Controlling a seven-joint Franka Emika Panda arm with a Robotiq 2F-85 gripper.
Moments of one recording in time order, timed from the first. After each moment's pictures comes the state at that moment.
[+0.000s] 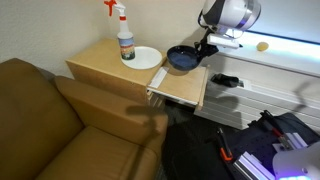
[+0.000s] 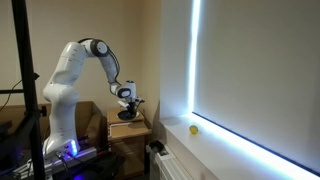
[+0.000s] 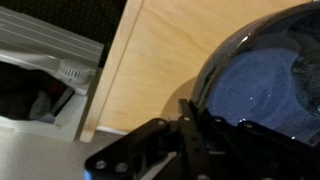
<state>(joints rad) -0.12 0.37 0.09 -2.32 0.32 2.87 -0.03</state>
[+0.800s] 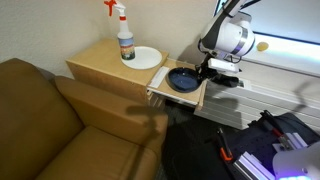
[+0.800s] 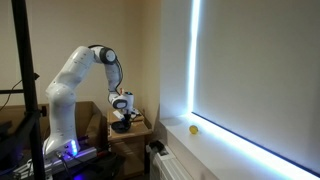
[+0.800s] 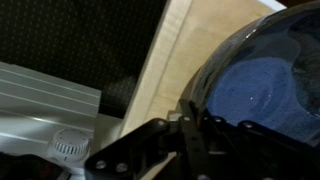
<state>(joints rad) -0.28 0.54 0.24 -2.40 0.41 2.98 -0.15</state>
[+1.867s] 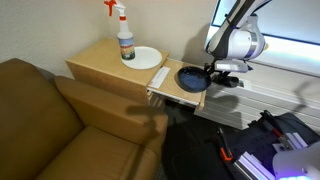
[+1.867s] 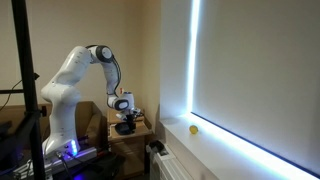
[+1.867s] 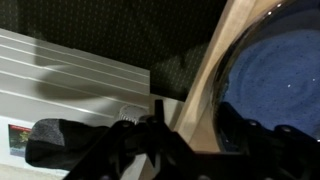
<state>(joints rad) -0.03 0.52 -0.07 -2.44 0.23 3.08 0.09</state>
